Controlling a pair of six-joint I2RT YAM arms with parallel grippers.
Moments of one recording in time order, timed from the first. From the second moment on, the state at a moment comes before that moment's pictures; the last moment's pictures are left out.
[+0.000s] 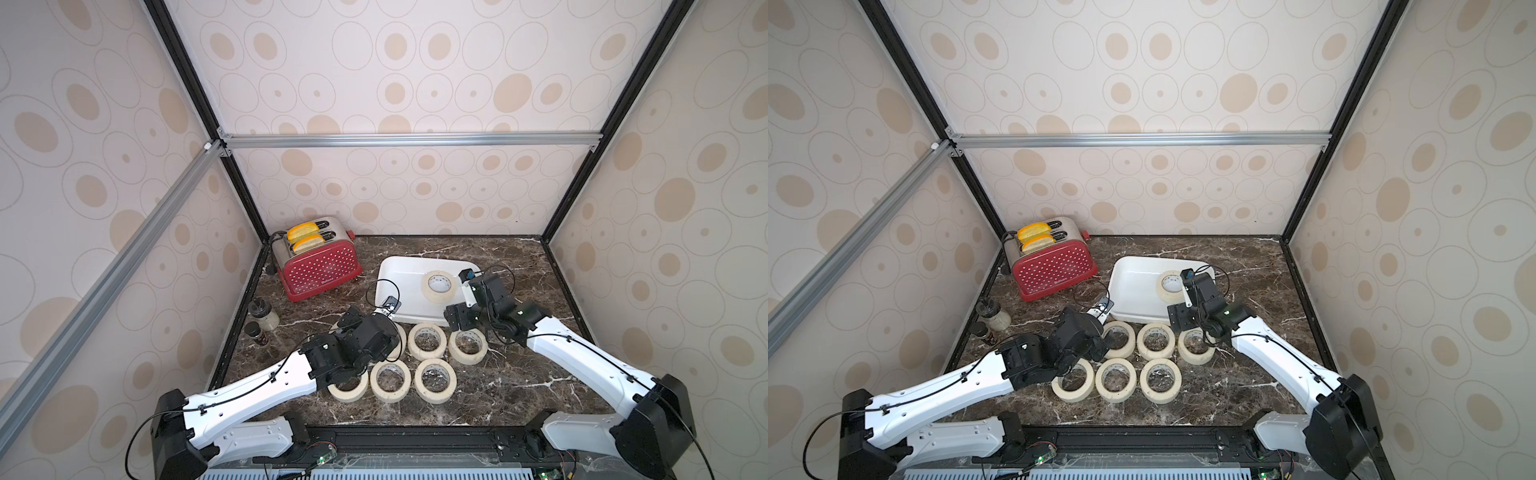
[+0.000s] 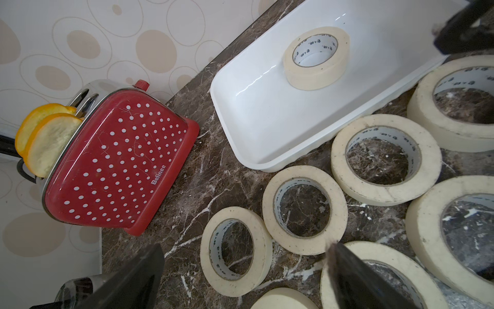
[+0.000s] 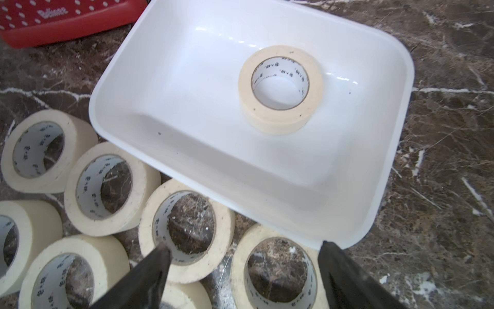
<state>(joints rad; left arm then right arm) -1.02 1.10 0.94 -0.65 -0.65 -0.06 0.63 1.29 1.00 -0.56 0.07 0.21</state>
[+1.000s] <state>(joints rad) -1.02 1.05 0.91 -0.64 -0.64 -0.06 0.35 1.97 1.47 -0.51 -0.08 0.20</state>
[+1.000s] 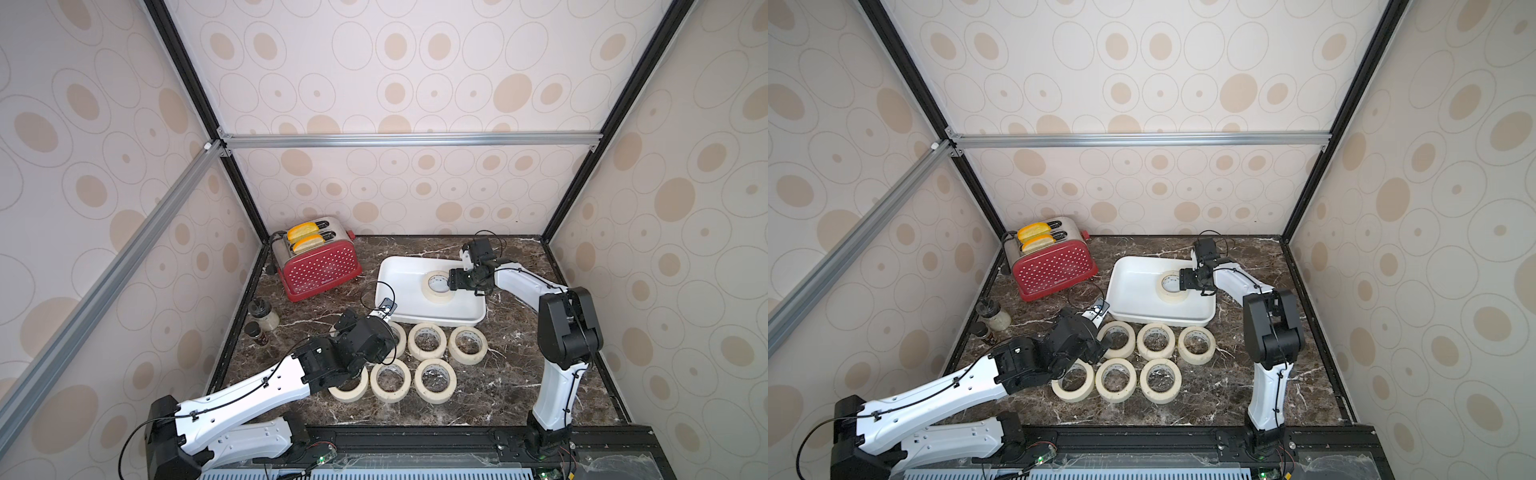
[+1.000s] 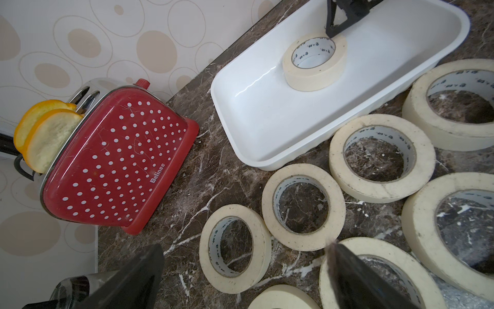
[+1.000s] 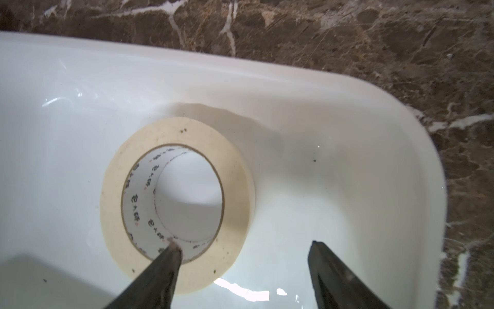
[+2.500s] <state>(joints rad) -1.02 1.04 0.90 -0.63 -0.64 -0.06 0.35 1.95 1.42 -0.55 -0.13 0.16</state>
